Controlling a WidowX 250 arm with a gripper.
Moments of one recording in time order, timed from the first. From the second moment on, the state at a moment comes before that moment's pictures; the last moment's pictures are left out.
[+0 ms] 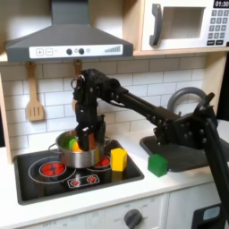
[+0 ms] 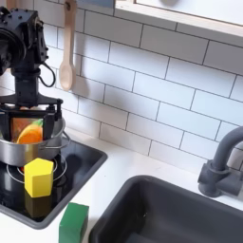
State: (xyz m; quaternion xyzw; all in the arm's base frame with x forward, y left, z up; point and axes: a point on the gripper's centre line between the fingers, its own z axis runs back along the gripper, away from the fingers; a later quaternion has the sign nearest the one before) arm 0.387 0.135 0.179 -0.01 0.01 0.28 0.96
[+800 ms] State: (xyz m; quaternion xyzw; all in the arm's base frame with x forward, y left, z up) arm 0.367 0.131 0.171 -0.01 0.02 0.26 0.97
